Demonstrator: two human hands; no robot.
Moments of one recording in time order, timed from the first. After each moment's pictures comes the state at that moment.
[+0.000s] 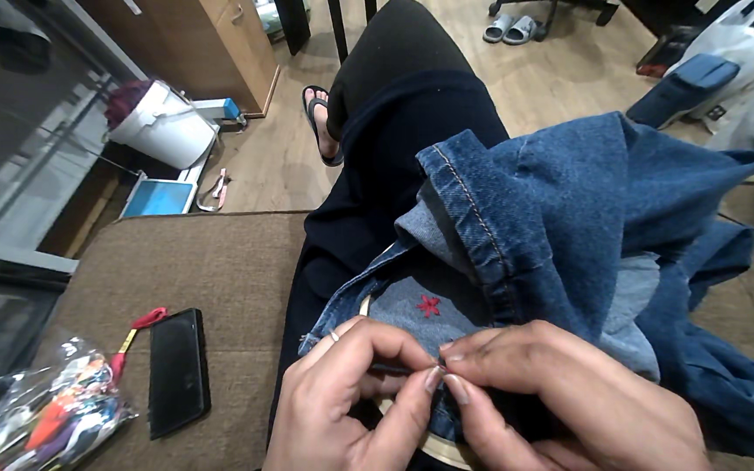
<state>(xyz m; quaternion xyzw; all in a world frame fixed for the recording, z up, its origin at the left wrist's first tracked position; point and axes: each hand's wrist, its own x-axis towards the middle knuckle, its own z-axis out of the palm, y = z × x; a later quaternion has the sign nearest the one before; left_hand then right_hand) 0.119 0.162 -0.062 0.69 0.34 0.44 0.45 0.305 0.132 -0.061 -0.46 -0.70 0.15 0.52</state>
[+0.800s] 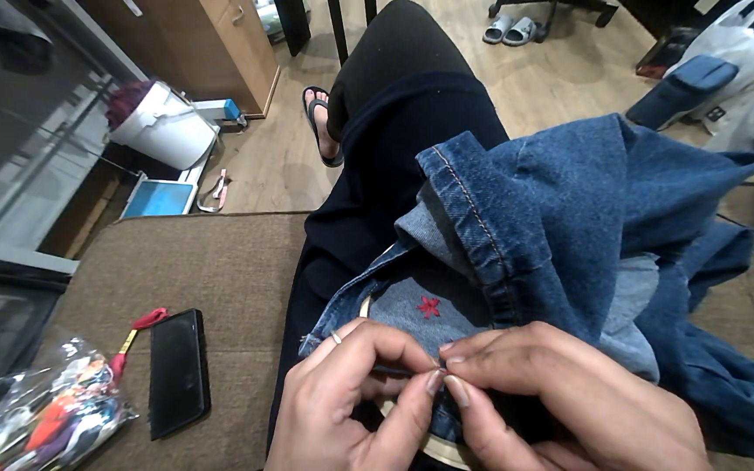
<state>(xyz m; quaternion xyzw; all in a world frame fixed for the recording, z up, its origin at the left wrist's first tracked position) 0.120 0.161 -0.063 0.70 0.34 0.44 0.45 0.305 0.131 -0.061 -0.46 -0.70 0.16 0.53</state>
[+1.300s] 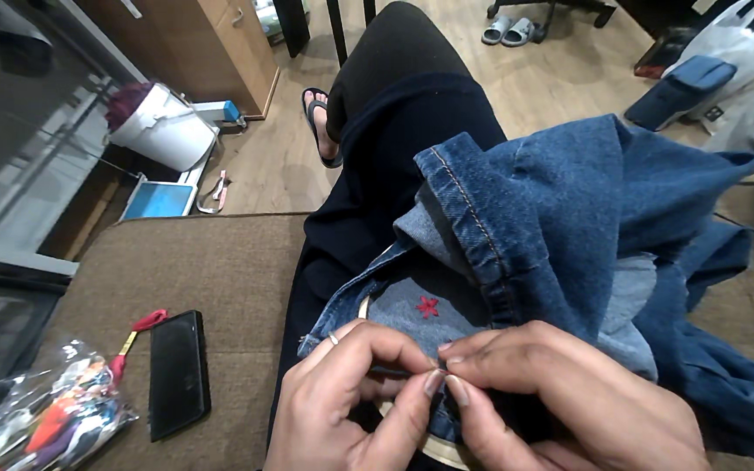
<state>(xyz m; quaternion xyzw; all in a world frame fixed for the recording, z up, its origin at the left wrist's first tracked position) 0.119 0.161 -0.062 0.70 0.34 0.44 0.44 0.305 0.131 -0.060 -0.46 -0.70 0.16 0.52</state>
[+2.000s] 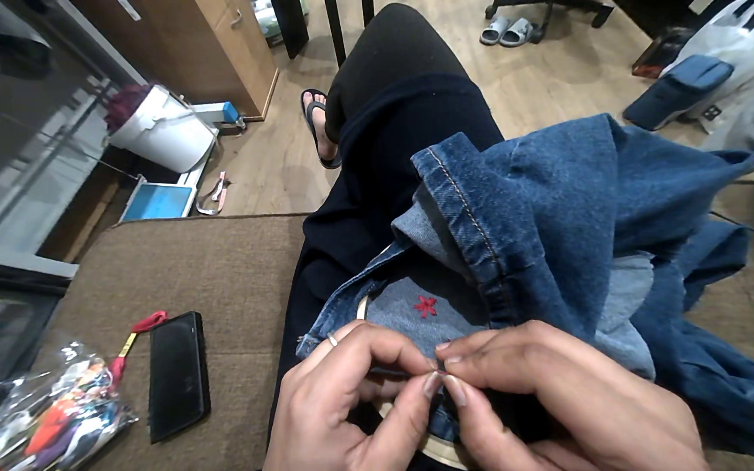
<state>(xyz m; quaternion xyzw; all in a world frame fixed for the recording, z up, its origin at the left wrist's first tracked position) 0.119 0.161 -0.062 0.70 0.34 0.44 0.44 0.304 0.132 -0.059 -0.46 -0.70 0.16 0.53</state>
